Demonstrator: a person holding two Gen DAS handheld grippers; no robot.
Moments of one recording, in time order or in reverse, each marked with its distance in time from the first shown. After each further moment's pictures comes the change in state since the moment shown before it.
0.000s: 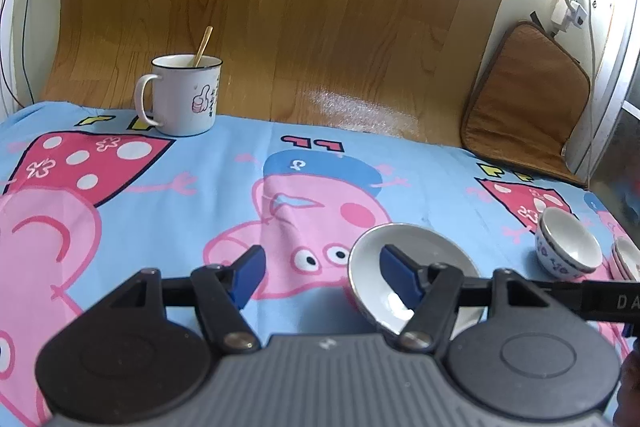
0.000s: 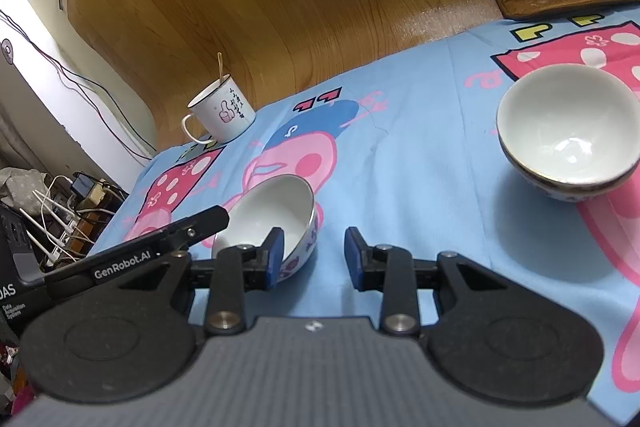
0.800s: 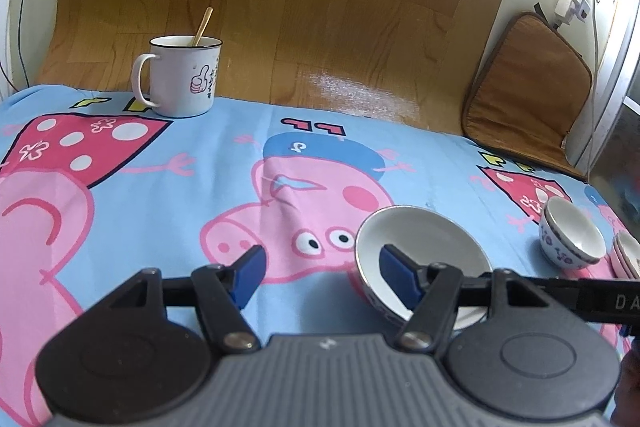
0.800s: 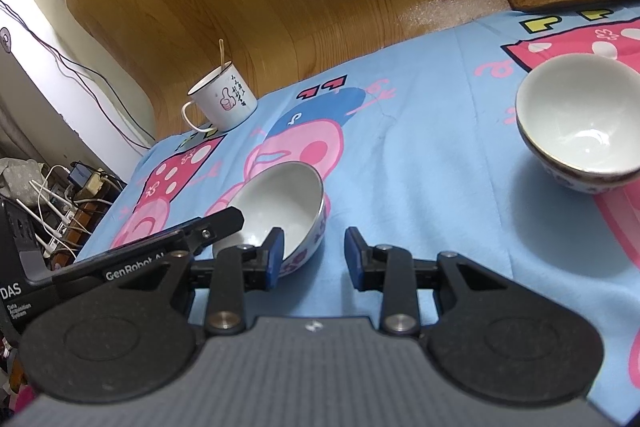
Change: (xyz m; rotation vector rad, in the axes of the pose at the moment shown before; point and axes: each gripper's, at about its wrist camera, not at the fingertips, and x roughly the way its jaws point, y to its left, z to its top) left arm 0.008 0.003 -0.007 -0.013 0.030 -0.010; right arm 0.010 0.005 -0.002 -0.013 0.025 -0.003
